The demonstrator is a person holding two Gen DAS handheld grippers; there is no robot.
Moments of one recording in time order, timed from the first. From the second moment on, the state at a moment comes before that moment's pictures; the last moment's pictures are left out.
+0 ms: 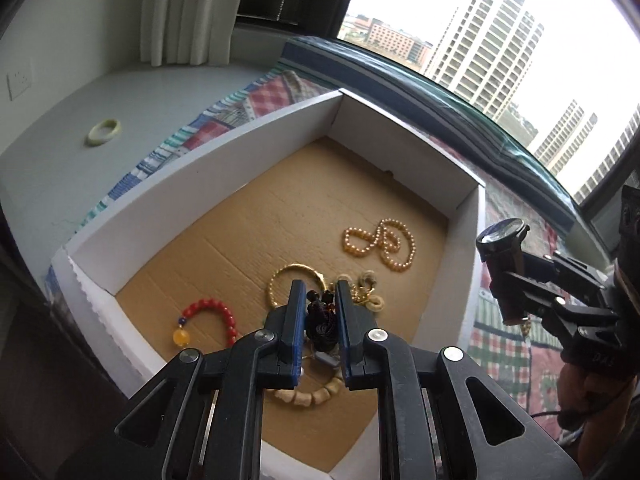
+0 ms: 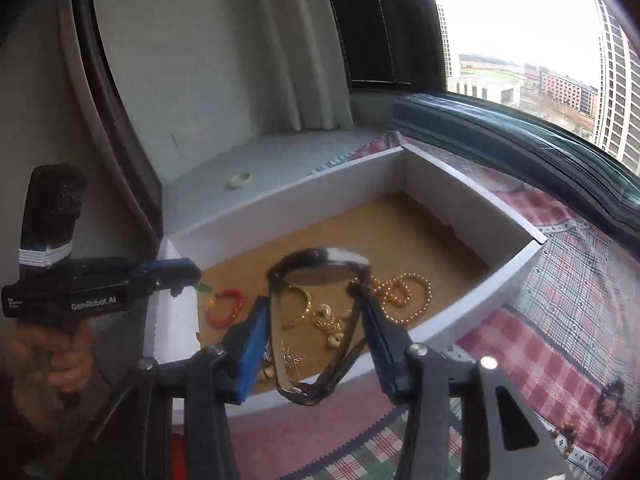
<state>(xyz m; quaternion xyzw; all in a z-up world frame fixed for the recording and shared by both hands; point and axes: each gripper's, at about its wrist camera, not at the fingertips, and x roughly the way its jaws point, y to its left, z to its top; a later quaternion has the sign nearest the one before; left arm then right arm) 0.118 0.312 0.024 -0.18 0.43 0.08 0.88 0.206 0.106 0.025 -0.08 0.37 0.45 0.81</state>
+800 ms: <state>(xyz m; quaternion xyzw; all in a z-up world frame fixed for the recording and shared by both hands) 0.079 0.185 0.022 -0.10 0.42 0.01 0.90 0.159 -0.039 -0.043 -0.06 0.40 0.28 0.87</state>
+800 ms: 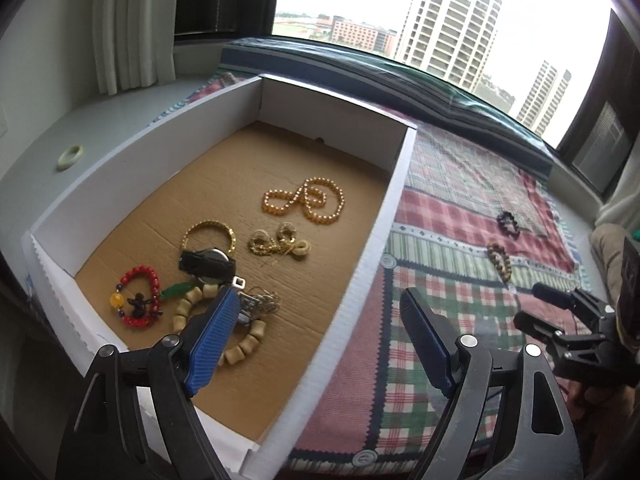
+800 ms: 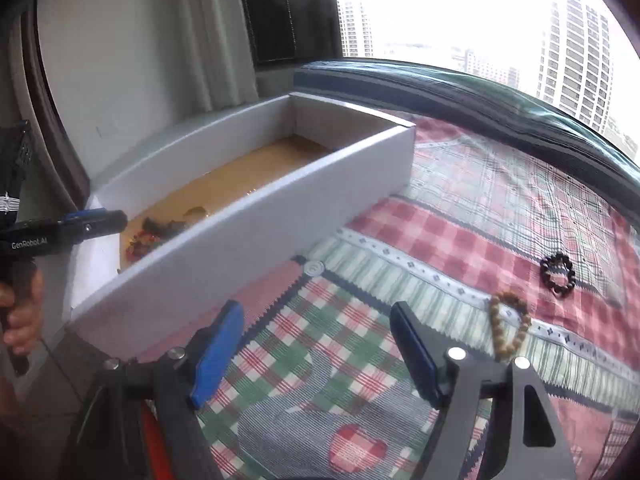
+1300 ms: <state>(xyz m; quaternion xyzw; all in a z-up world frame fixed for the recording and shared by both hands) 0.095 0.017 -0.028 -0.03 0.44 -0.11 0.89 0.075 -0.210 -0.051 -0.02 0.37 0.08 0.92</state>
